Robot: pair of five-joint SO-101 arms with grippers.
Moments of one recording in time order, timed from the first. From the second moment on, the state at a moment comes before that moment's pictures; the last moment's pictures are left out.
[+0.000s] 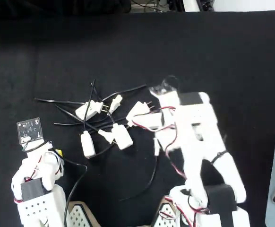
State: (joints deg) left arm -24.4 -102.9 96.3 70.6 -4.1; right arm -9.7 -17.1 33.9 88.9 10.5
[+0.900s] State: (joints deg) left arm -24.4 -102.9 96.3 70.6 -4.1; right arm -21.6 -17.1 45.7 65.7 -6.7
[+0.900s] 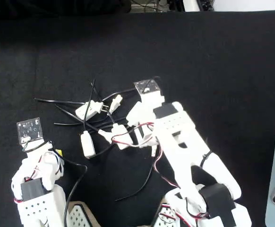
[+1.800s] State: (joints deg) left arm -24.4 -102.9 96.3 70.6 -4.1; right arm -11.0 -29.5 47.0 68.6 13.5
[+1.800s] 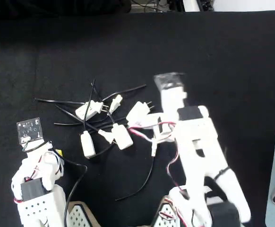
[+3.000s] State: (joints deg) left arm -24.4 -102.9 96.3 70.6 -4.1; right arm -40.8 -36.9 63.2 76.1 64.2
